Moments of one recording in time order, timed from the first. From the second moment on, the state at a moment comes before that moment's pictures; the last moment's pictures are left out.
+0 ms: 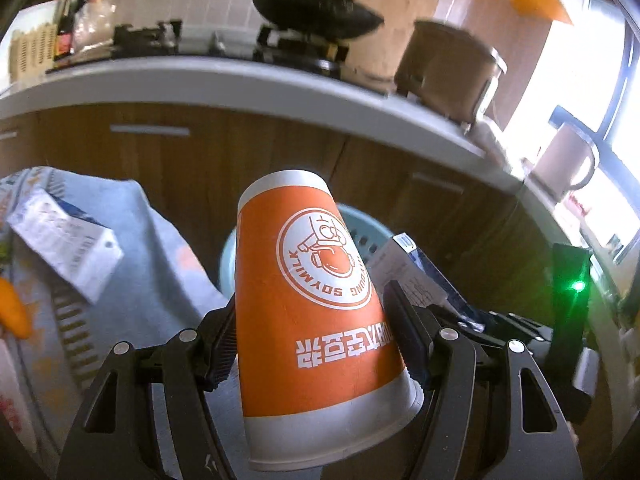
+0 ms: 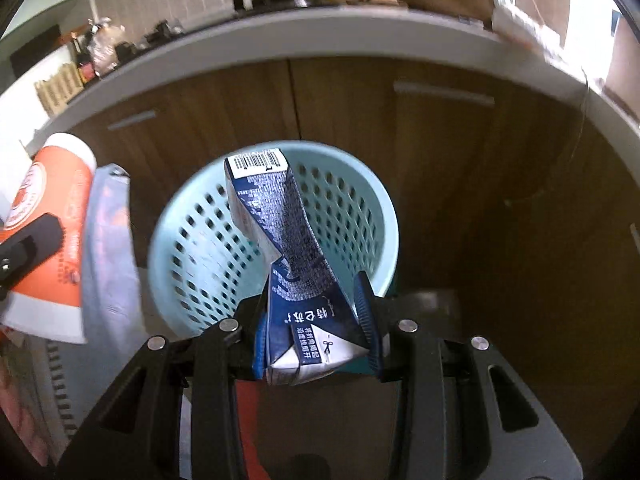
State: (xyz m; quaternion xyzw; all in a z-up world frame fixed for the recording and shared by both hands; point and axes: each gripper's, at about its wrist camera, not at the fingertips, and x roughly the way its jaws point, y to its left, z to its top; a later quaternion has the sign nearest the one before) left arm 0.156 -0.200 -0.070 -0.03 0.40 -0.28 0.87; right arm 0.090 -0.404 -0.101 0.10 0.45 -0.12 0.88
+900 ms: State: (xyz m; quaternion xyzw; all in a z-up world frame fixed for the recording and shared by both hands) left arm 0.127 -0.151 -0.053 -0.04 0.37 -0.25 0.90; right arm 0.096 -0.345 -0.062 0.08 0.40 -0.06 0.91
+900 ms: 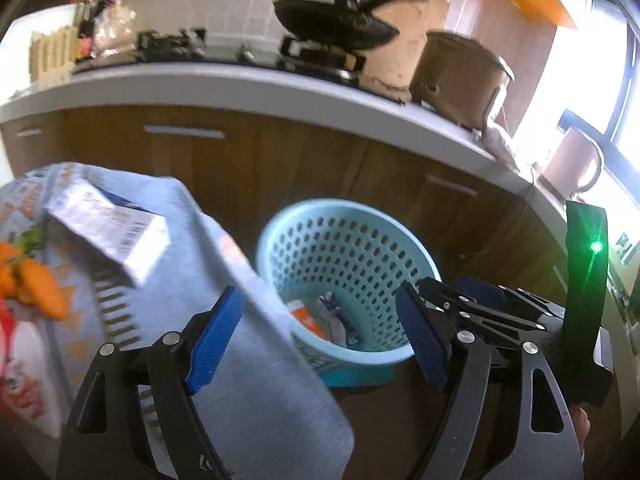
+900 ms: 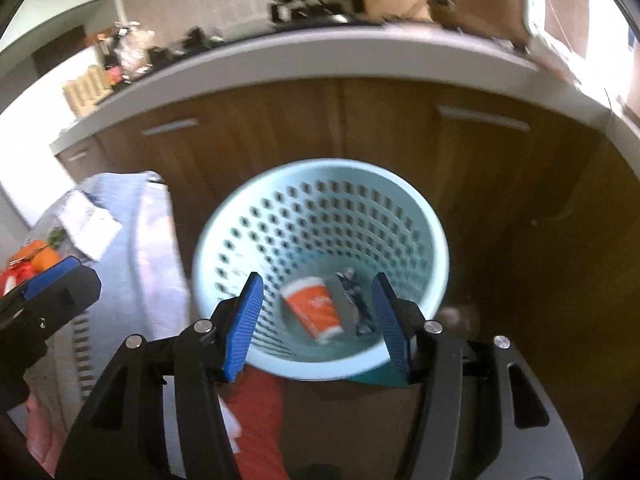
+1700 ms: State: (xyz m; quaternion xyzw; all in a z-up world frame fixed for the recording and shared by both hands) left arm 0.026 0.154 -0.024 -0.14 0.33 0.07 0.93; right arm 0.072 -0.112 -0.011 -0.02 0.32 0.17 0.93
